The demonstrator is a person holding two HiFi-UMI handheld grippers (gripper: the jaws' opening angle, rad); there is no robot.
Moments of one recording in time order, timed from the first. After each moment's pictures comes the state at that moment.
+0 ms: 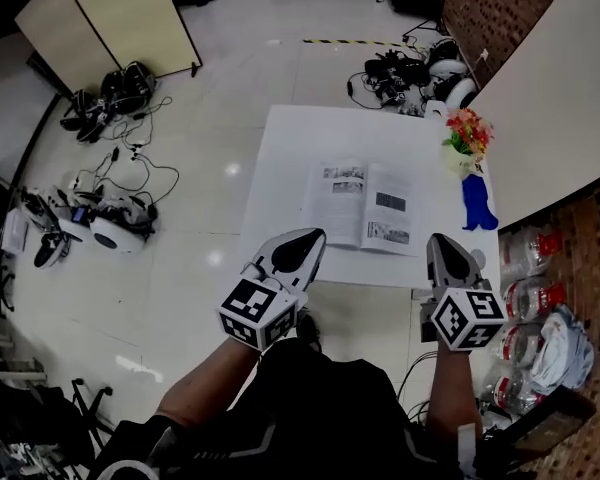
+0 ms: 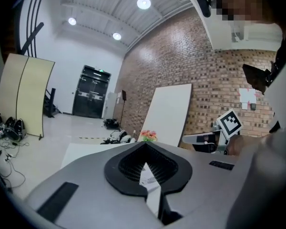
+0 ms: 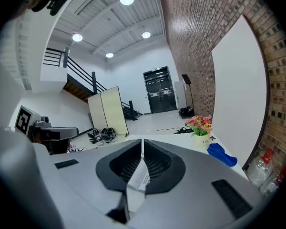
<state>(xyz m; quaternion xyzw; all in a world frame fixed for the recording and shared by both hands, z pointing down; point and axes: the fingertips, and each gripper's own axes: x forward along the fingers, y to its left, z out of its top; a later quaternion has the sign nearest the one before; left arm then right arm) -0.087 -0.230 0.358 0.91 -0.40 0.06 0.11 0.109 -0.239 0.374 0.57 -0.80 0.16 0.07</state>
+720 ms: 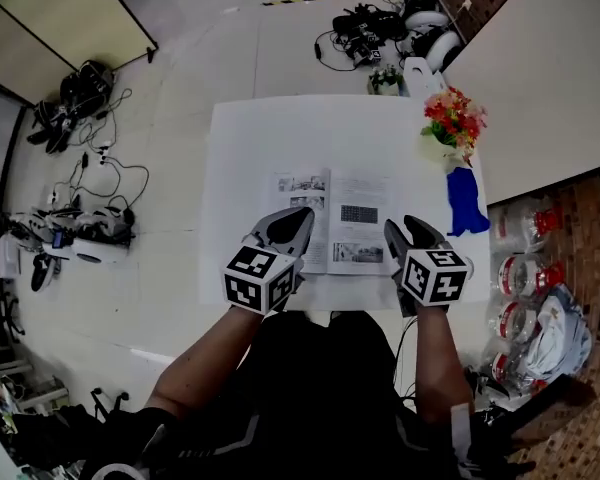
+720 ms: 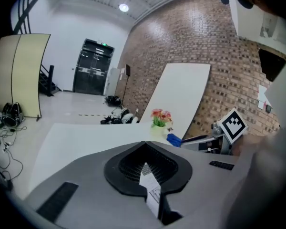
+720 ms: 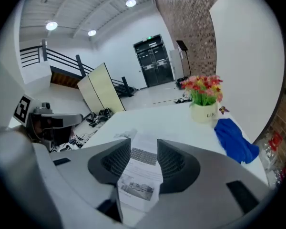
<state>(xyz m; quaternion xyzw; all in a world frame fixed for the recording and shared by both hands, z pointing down) -0.009 -0.407 0.471 0.88 -0.39 0.16 0.22 0.155 -0.391 0.522 0.53 -0.77 0.30 0.18</state>
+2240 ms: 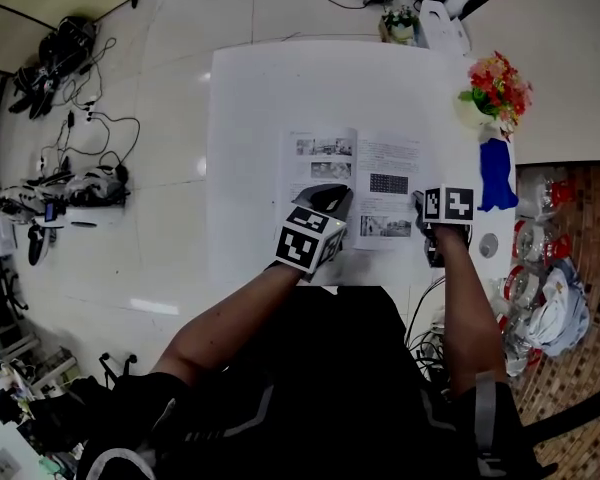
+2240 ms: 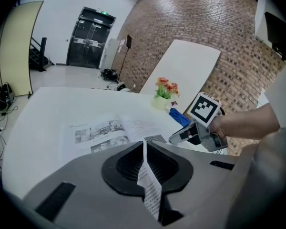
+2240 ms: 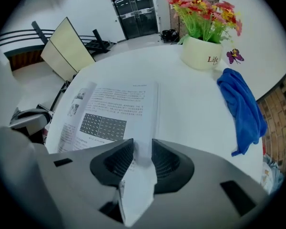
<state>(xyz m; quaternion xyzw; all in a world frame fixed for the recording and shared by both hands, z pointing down) 0.006 -0.421 0.597 0.86 -0.31 0.26 0.32 0.183 -0.412 0.679 0.51 -0.61 0.47 0.40</state>
